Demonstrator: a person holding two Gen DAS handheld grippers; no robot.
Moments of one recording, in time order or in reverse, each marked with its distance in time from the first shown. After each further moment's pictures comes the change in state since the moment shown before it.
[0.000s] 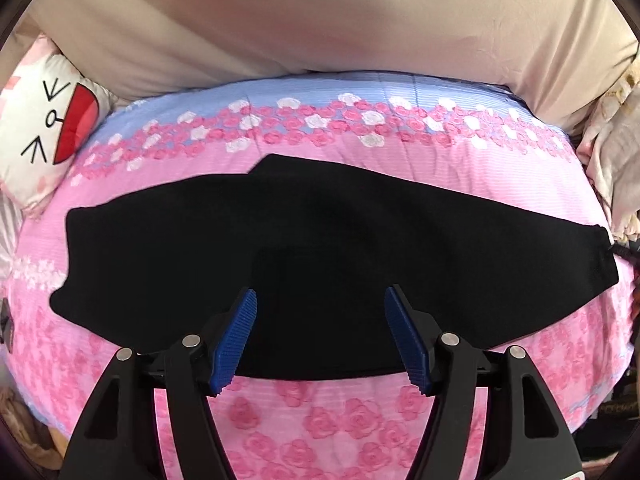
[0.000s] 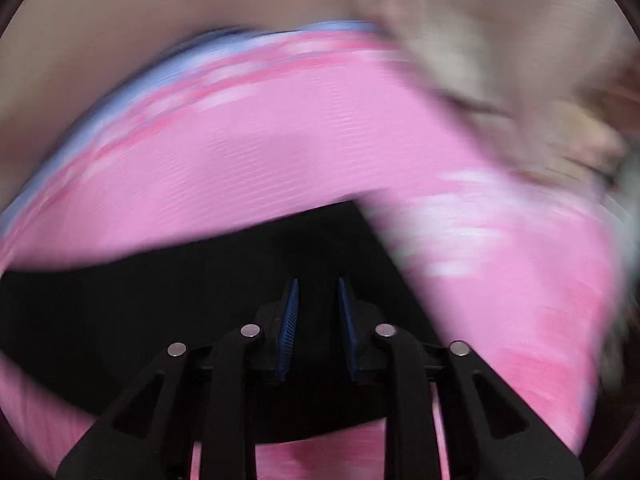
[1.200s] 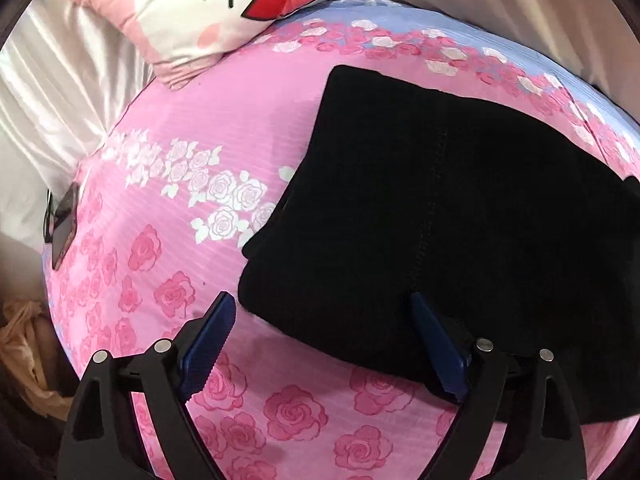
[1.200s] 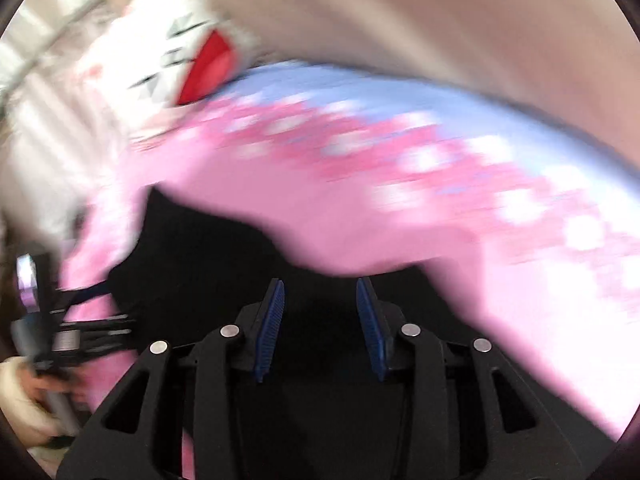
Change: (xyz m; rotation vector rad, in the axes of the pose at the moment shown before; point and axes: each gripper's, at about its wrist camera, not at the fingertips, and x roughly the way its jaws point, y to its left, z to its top) left arm 0.072 0.291 -0.051 -0.351 0.141 0.368; right arm 0.003 0.513 -0.049 -0.732 0.150 0.533
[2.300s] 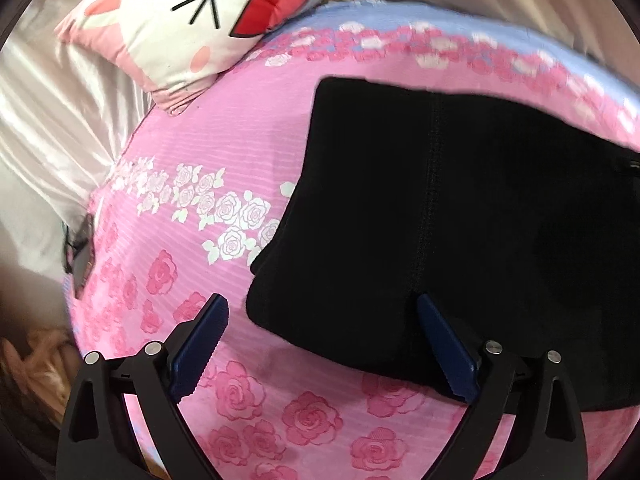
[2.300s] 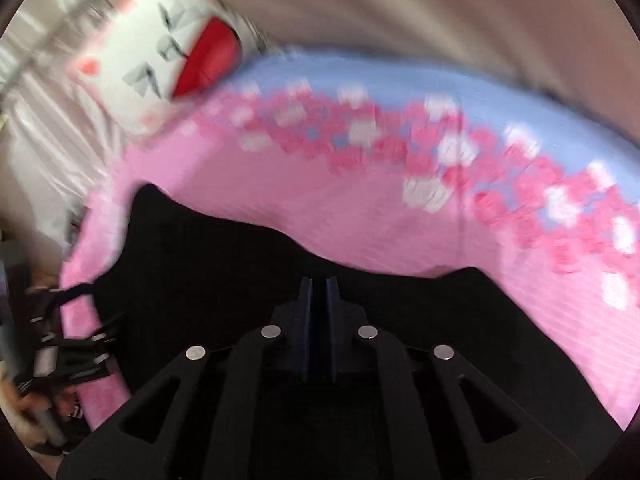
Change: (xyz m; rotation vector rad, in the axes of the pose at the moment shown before) left arm 0.004 -0.015 0.003 0.101 -0.001 0.093; right arm 0.043 -0.004 -0.016 0.000 0.029 0.122
